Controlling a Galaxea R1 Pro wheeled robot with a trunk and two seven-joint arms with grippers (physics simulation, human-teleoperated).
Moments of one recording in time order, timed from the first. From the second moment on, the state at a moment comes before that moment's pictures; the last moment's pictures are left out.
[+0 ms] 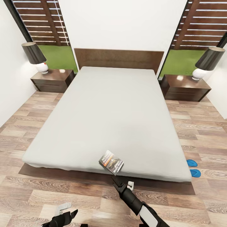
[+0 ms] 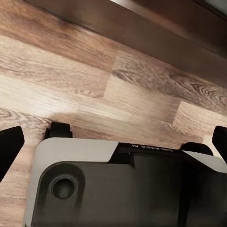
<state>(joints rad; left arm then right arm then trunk) -0.51 0.14 -0.19 -0.02 0.51 -0.16 -0.42 -0.46 0.12 0.25 -0.40 -1.06 0.20 0.94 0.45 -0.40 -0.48</state>
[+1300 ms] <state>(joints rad) -0.50 0.14 -0.19 -0.02 0.51 -0.16 -0.42 -0.46 0.11 0.25 -0.39 -1.13 0.20 0.94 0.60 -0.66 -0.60</state>
